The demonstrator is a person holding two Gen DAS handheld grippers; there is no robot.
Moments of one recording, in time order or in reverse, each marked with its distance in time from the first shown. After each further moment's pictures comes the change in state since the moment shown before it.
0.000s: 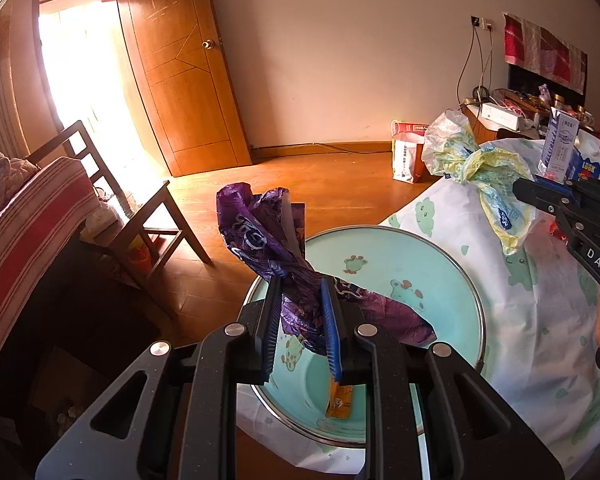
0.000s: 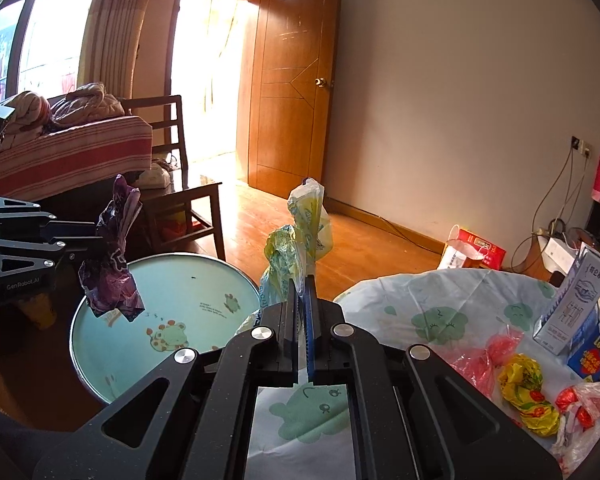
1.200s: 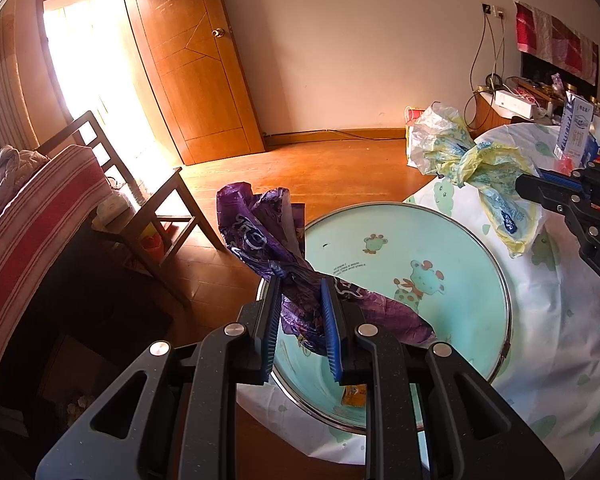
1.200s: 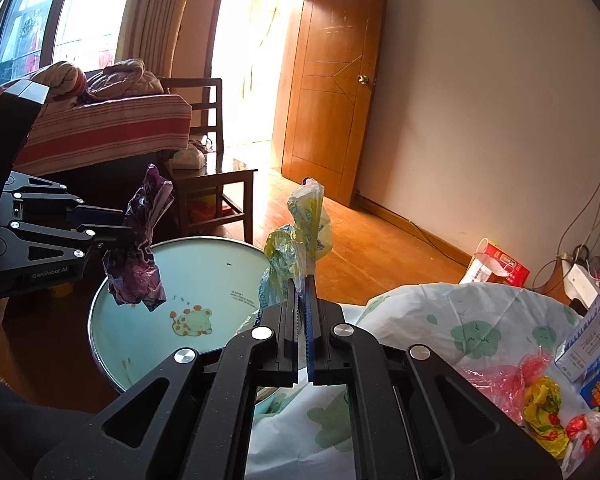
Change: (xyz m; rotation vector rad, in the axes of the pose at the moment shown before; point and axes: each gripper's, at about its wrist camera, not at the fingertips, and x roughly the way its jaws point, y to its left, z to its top) left arm 0.009 0.000 -0.010 0.003 0.043 0.049; right arm 0.008 0.021 -0.001 -0.103 0.023 0.099
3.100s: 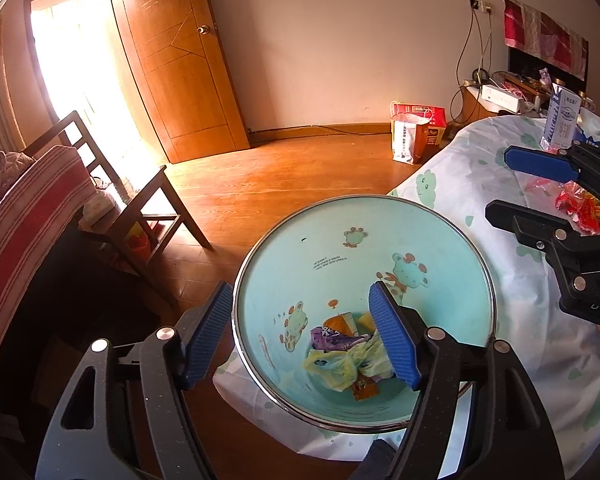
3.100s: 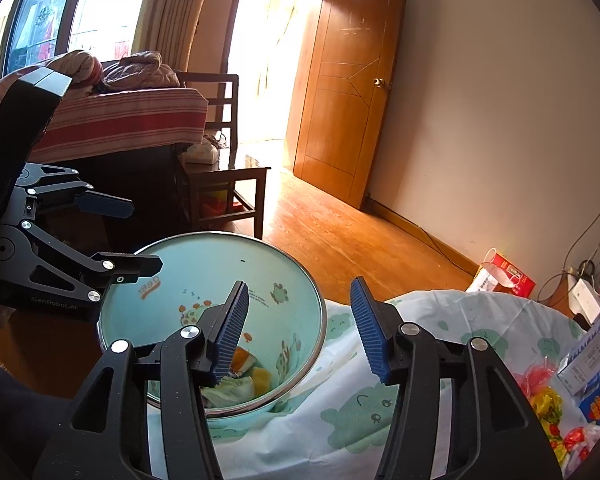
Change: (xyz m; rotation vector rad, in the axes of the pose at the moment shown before) left arm 0.003 -0.007 -0.005 0.018 0.014 -0.048; right arm 0.000 0.008 -0.003 -0.050 0.001 0.037
